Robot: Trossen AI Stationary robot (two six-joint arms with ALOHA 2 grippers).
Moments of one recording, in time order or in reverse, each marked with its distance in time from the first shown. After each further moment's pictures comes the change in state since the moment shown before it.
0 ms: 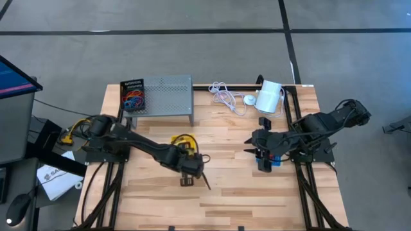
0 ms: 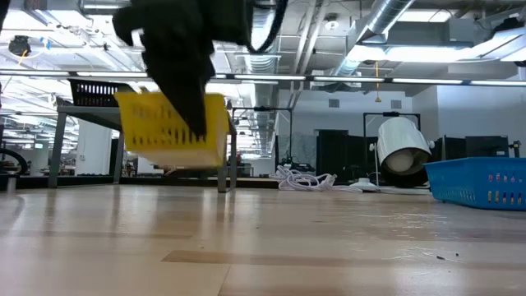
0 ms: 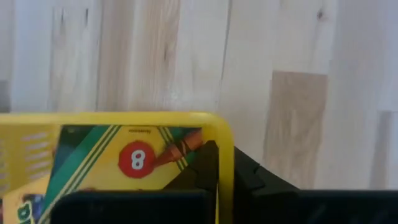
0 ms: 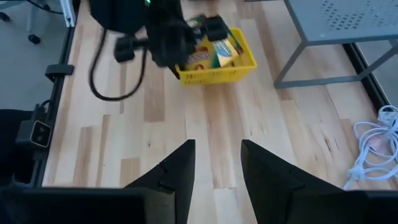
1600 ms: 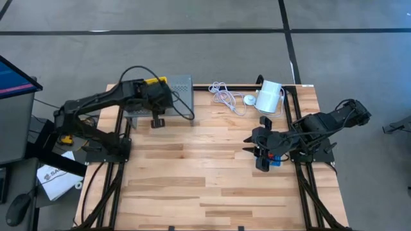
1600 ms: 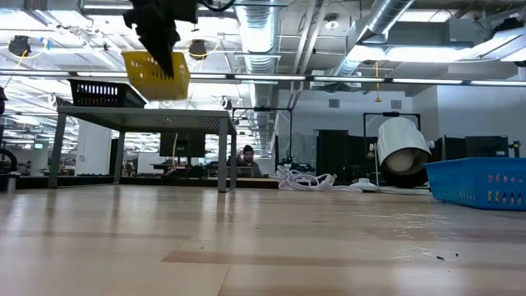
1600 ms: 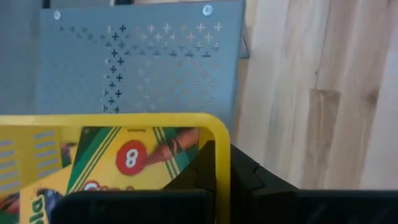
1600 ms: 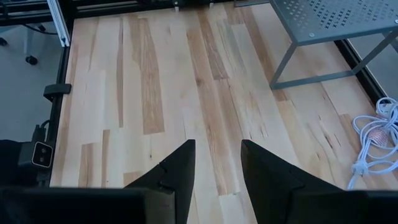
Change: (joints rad) left arm 0.641 -0.509 0.015 -0.380 0.012 0.639; right arm -0.002 0.000 0.000 0.020 0.037 0.072
